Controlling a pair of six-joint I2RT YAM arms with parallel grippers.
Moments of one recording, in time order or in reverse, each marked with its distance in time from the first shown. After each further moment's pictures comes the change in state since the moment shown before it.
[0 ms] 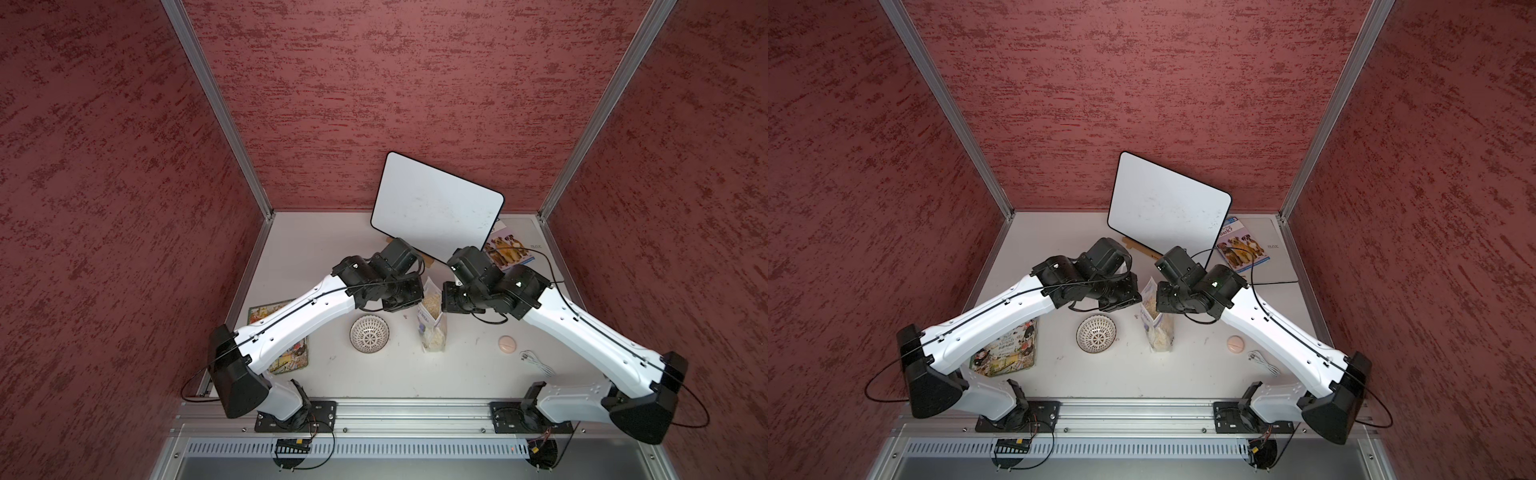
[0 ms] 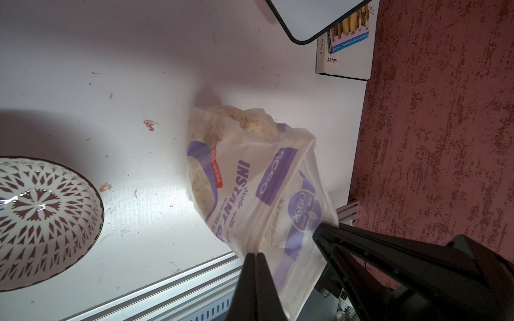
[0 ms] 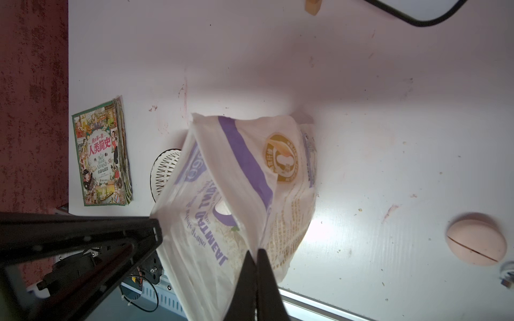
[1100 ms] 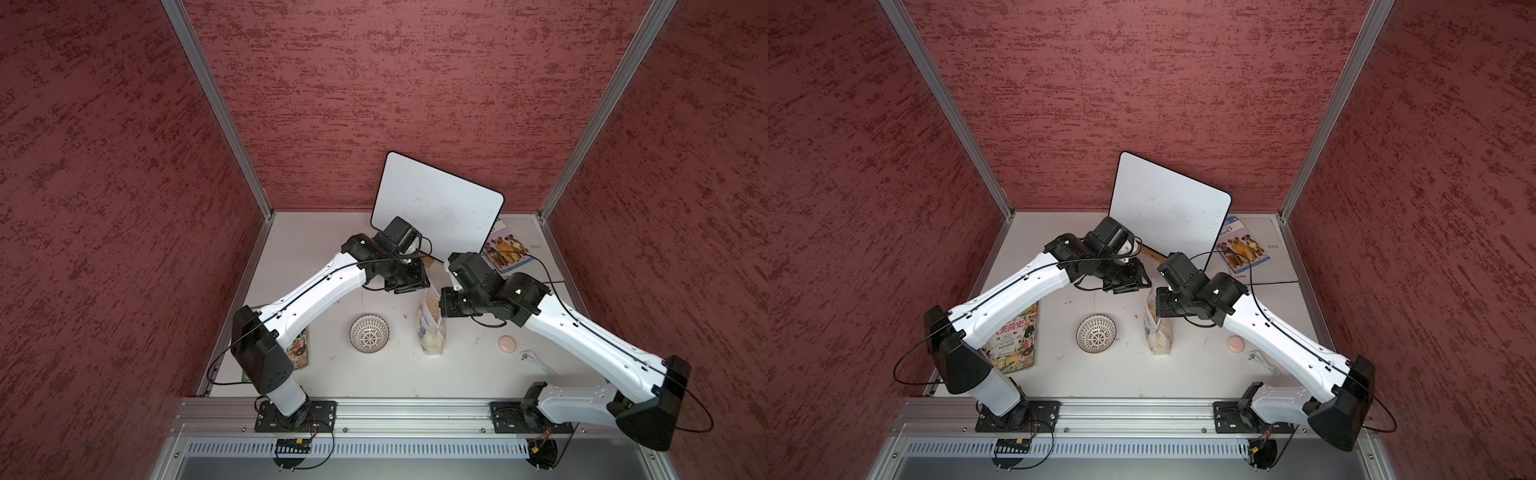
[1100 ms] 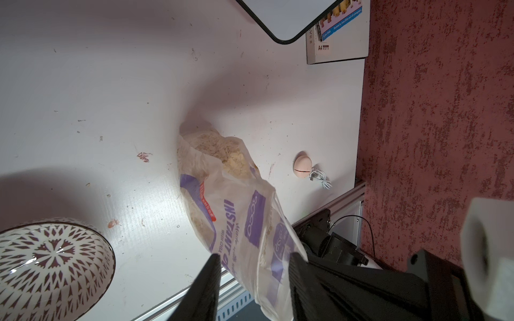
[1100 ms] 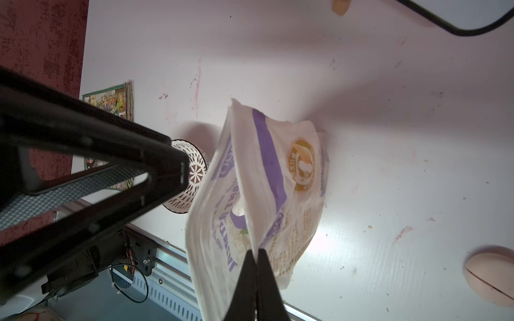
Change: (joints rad) left arm 0.105 0.169 0.175 -0.076 0.150 0.256; right arm 0.000 -0.041 -0.109 0.114 -0.047 -0.087
